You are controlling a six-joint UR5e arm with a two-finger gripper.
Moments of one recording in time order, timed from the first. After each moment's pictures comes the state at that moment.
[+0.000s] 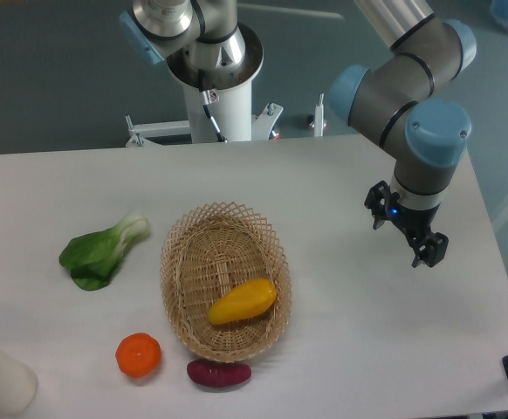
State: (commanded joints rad) arm 2.69 -2.00 -1.54 -1.07 1.57 1.66
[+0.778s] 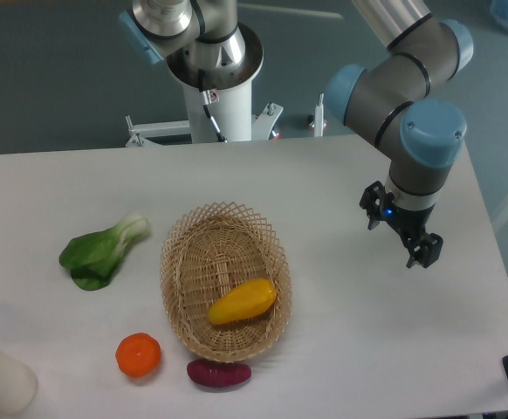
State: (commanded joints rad) arm 2.66 -1.98 -1.56 -1.09 1.57 1.64
